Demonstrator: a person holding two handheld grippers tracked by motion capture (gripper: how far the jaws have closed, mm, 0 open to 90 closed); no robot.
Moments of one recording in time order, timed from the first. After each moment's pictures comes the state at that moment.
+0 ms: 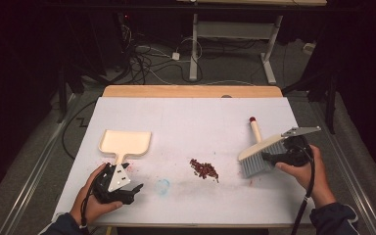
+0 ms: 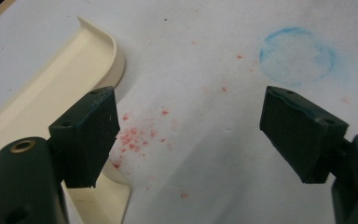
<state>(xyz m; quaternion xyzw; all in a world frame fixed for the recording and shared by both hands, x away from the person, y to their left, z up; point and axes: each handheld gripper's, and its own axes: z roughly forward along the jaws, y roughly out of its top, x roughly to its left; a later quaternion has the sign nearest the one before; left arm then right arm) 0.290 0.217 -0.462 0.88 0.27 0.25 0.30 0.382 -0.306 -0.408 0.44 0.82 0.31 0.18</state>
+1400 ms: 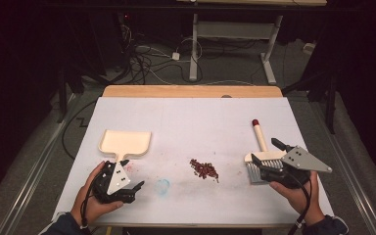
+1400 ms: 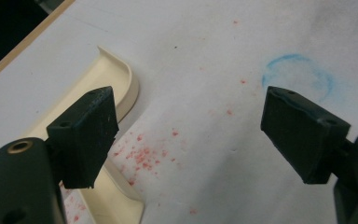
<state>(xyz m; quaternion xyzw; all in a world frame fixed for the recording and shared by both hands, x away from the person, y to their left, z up) 0.284 0.212 -0.452 0.86 0.25 0.29 0.33 0.305 -0.264 -0.396 0.32 0.74 0.47 0.36</state>
